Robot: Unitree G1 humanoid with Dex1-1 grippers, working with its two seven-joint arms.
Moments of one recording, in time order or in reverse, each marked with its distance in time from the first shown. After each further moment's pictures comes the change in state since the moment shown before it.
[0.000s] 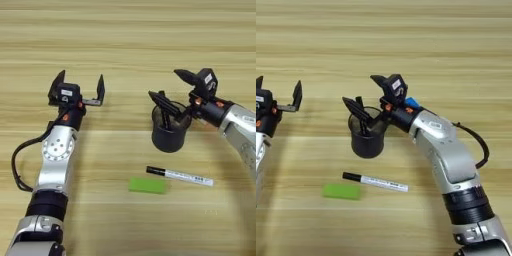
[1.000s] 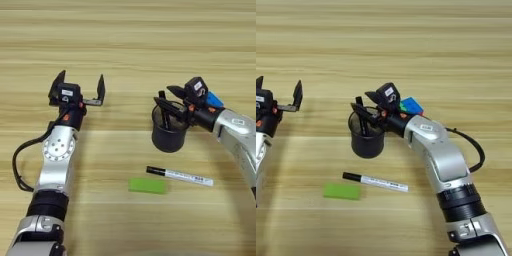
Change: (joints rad) left arm 0.000 -0.004 -0.002 0.000 0.001 0.000 0.007; right arm -0.010 0.020 0.015 0.068 -0.078 0.056 -0.014
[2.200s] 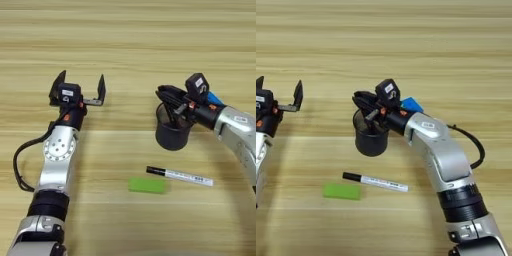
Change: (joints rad) left arm 0.000 -0.004 0.000 0.000 0.000 -0.001 0.000; right arm 0.000 0.002 -0.033 -0.109 0.059 0.065 0.025
